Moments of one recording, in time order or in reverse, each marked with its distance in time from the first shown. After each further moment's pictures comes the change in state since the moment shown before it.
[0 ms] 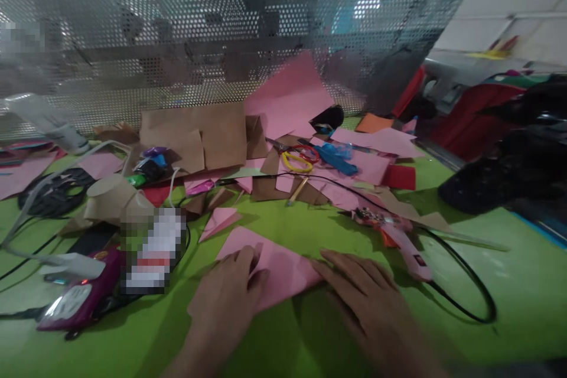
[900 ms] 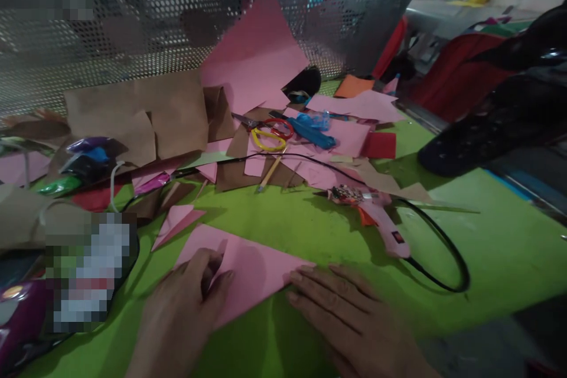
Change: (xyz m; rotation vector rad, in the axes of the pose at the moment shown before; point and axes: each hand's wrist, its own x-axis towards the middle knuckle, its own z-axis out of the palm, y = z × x) left_hand 0.002 0.004 0.001 0.029 -0.047 -0.157; right_hand -0.019 -0.002 -0.014 0.175 -0.123 -0.149
